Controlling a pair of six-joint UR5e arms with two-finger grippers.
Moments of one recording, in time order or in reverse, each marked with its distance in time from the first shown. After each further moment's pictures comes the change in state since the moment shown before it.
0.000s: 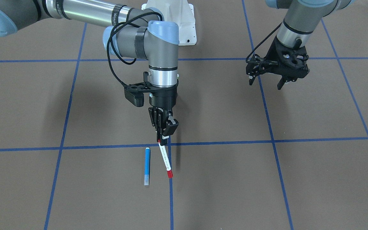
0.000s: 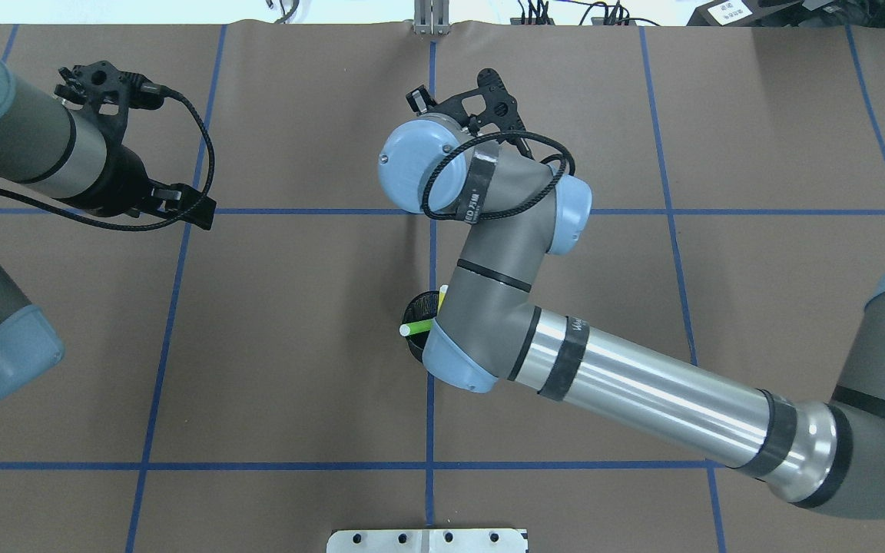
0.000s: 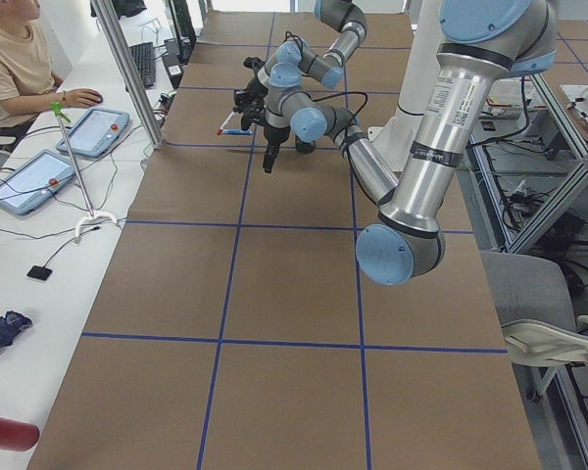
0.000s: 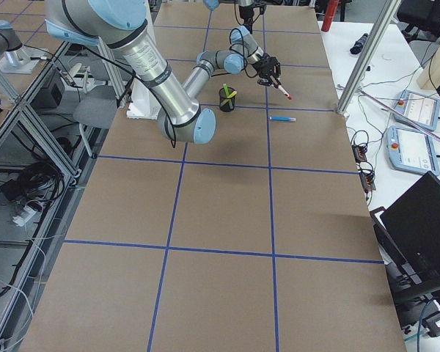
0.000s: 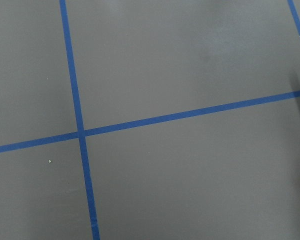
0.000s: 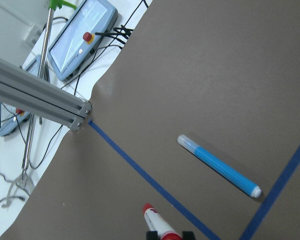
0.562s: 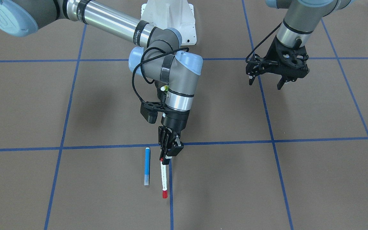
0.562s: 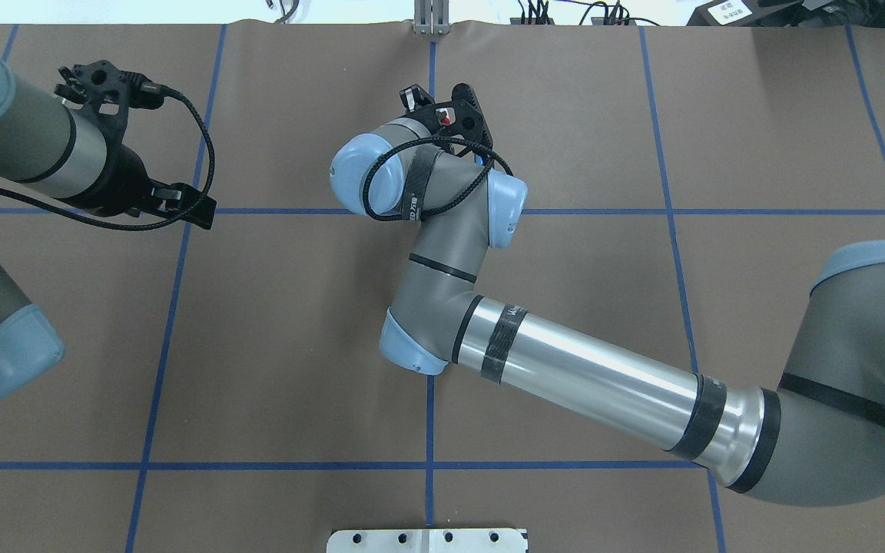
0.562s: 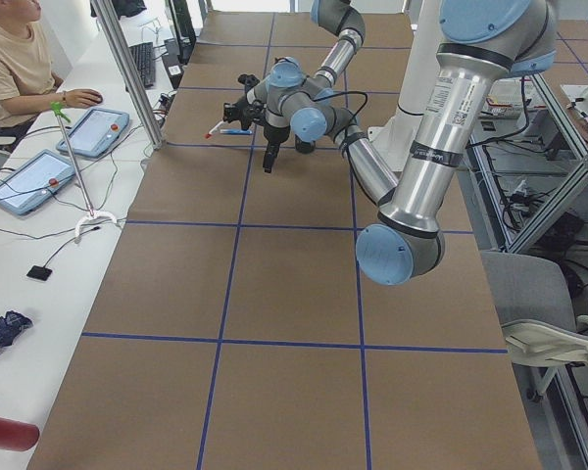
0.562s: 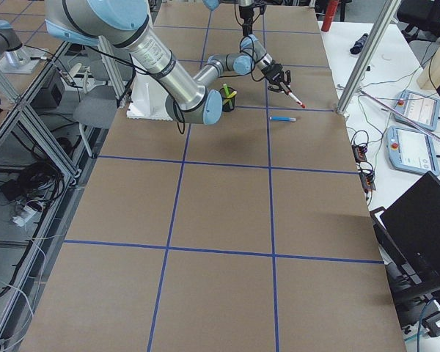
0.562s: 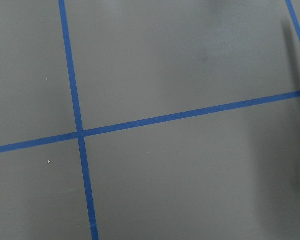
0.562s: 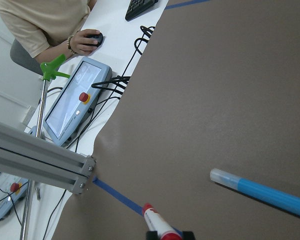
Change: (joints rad) left arm 0.000 0.000 0.000 0.000 0.000 -0.001; right arm -0.025 0.117 -0.268 0.000 -0.124 0.166
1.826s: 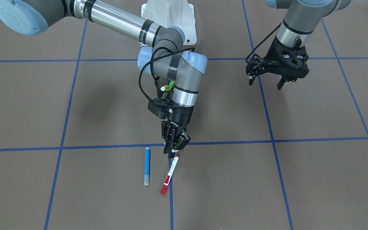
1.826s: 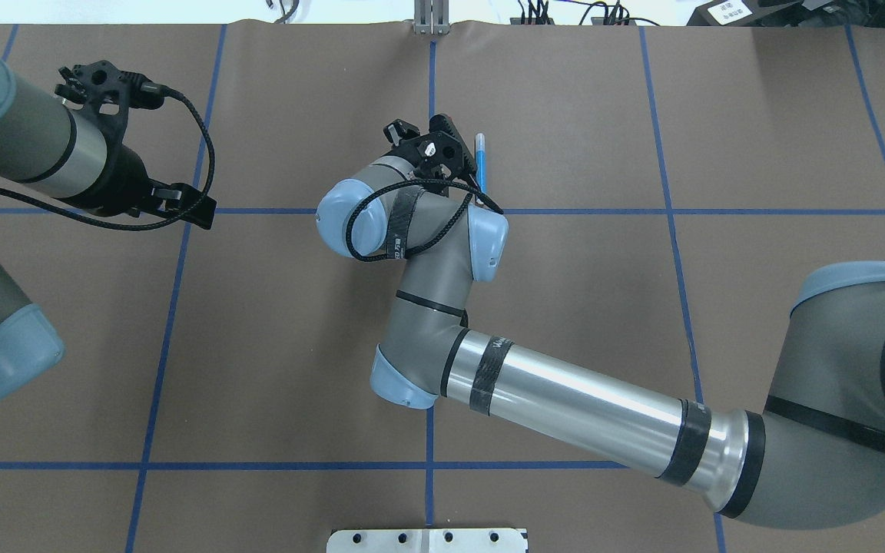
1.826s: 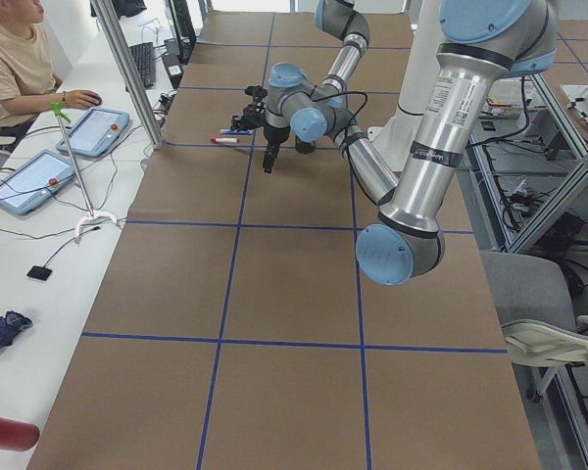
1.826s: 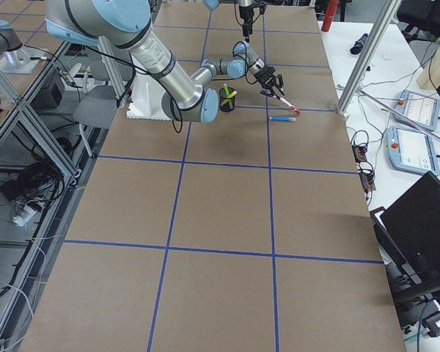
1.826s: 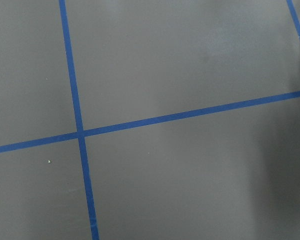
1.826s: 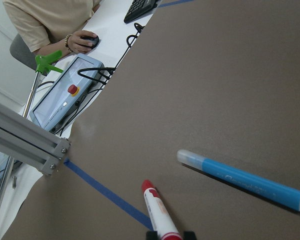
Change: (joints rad) left arm 0.000 0.000 0.001 0.000 0.000 0.000; right arm -0.048 0.000 -0.011 -0.001 -0.041 -0.121
